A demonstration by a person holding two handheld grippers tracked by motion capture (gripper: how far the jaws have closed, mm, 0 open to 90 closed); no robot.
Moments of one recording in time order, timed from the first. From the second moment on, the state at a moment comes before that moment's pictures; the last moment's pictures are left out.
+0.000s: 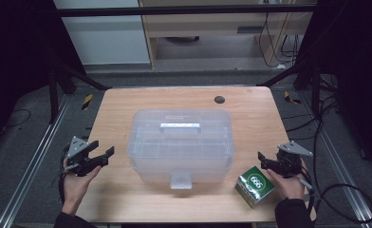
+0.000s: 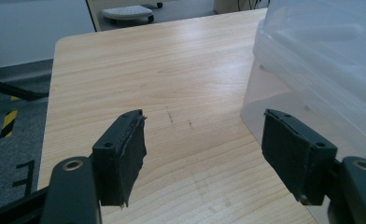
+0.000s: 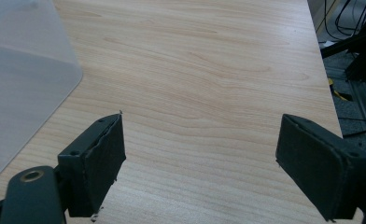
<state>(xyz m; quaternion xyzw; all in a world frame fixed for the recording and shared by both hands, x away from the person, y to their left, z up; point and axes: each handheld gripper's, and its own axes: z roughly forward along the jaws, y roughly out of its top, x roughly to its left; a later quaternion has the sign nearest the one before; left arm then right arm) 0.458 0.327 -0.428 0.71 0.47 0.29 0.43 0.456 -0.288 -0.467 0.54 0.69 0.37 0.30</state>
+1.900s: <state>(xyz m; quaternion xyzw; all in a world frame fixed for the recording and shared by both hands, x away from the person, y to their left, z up) 0.474 0.282 -0.326 0.79 0.32 0.31 0.42 0.458 -0.283 -0.471 0.54 0.71 0.36 0.29</state>
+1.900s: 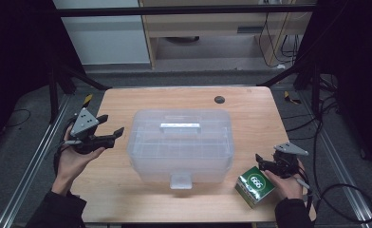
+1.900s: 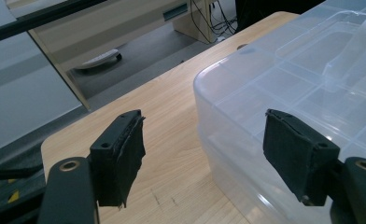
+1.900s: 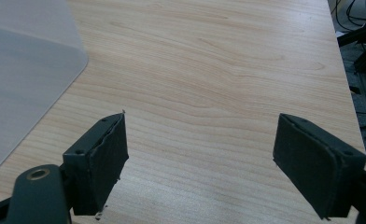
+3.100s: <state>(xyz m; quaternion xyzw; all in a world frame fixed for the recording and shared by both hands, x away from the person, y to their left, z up) 0.475 0.222 -0.291 0.85 0.21 0.32 0.35 0.458 -0.282 -0.470 0.53 0.72 0.35 0.29</state>
